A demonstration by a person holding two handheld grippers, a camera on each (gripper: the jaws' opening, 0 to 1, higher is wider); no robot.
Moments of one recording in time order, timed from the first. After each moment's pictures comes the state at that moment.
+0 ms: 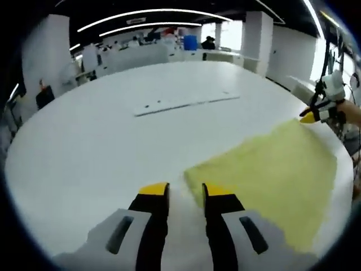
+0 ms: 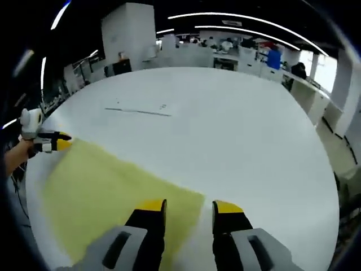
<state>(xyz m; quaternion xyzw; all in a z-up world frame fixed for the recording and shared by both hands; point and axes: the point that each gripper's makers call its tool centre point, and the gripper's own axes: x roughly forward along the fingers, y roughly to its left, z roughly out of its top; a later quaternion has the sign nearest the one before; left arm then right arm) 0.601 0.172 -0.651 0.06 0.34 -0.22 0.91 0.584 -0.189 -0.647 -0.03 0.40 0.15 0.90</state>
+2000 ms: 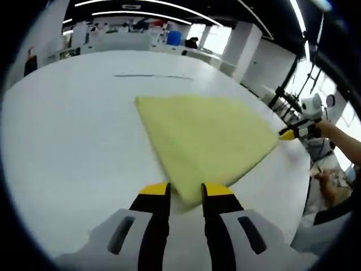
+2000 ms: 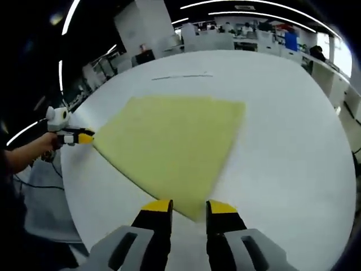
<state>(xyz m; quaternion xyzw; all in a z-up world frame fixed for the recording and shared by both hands) 0.436 0.167 -0.657 -0.05 0.38 -0.30 0.87 0.396 -0.174 -0.657 0.02 0.46 0.24 0.86</state>
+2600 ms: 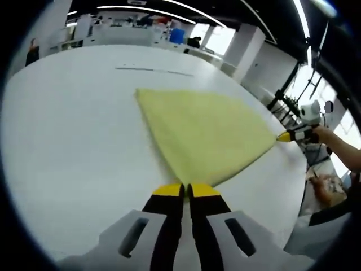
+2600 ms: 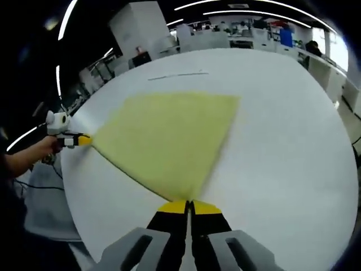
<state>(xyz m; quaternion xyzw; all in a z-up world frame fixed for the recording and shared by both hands) 0.425 0.167 -0.662 -0.06 0.38 -0.31 0.87 0.387 -0.180 -0.661 0.02 0.46 0.24 0.86</state>
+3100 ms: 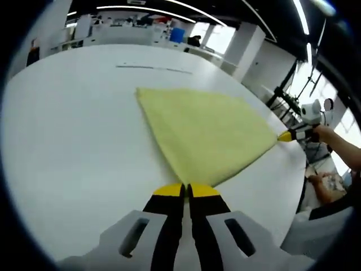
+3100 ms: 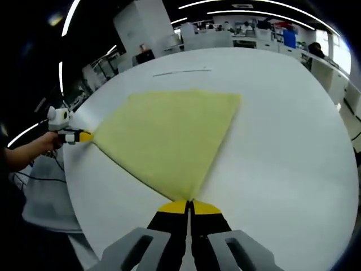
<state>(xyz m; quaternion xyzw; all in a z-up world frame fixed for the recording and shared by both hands) 0.402 0.168 -0.663 -0.05 0.39 -0.31 0.87 0.365 -0.180 -0.664 0.02 0.46 0.24 0.86</state>
